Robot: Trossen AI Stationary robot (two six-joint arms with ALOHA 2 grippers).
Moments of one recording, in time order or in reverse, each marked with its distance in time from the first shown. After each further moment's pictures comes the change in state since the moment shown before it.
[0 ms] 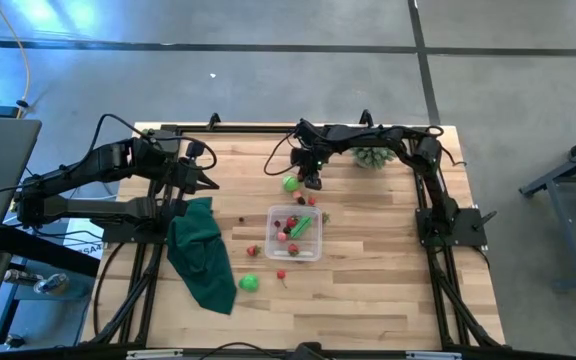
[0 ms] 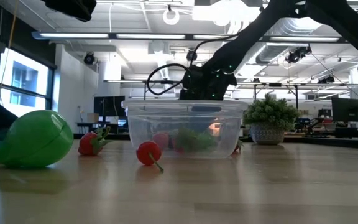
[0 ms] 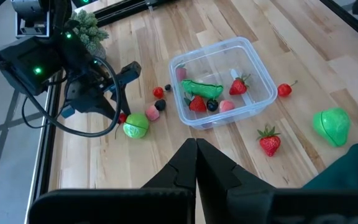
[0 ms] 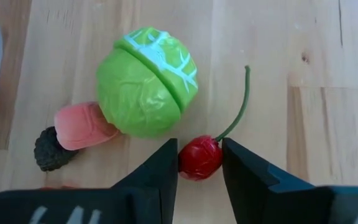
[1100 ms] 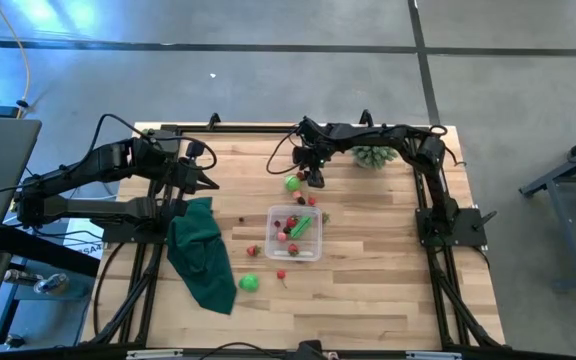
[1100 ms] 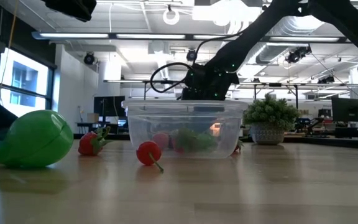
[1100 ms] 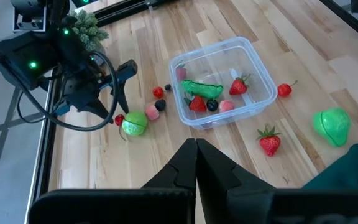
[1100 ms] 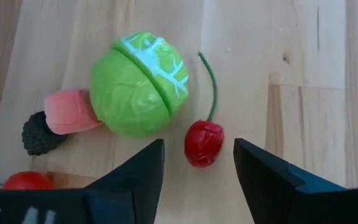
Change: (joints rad) left arm 0.000 0.000 0.000 0.000 0.000 0.000; right arm -0.014 -0.028 -0.027 0.025 0.017 -0.066
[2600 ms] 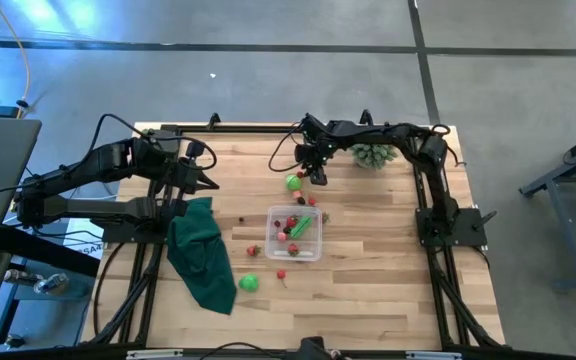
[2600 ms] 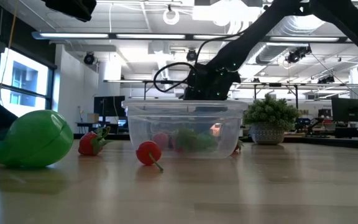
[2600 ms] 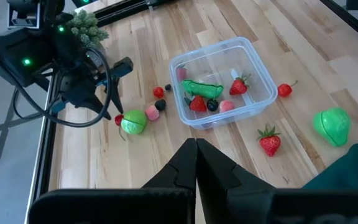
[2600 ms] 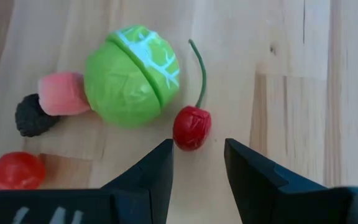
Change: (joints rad) left arm 0.000 0.000 0.000 0.000 0.000 0.000; right arm -0.021 -0.014 -0.002 -0.023 0.006 -0.052
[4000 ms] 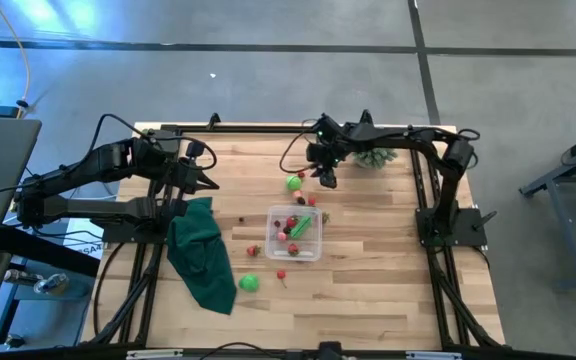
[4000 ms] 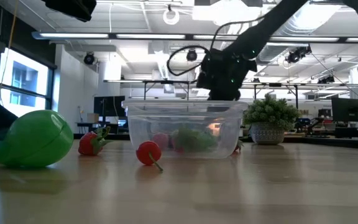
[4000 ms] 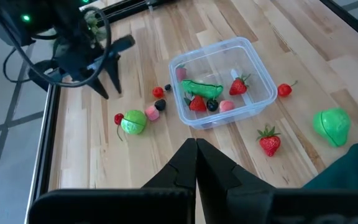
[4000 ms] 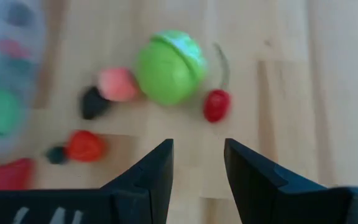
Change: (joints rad) left arm 0.000 0.000 0.000 0.000 0.000 0.000; right arm -0.010 -0.221 -0.218 0.099 0.016 0.088
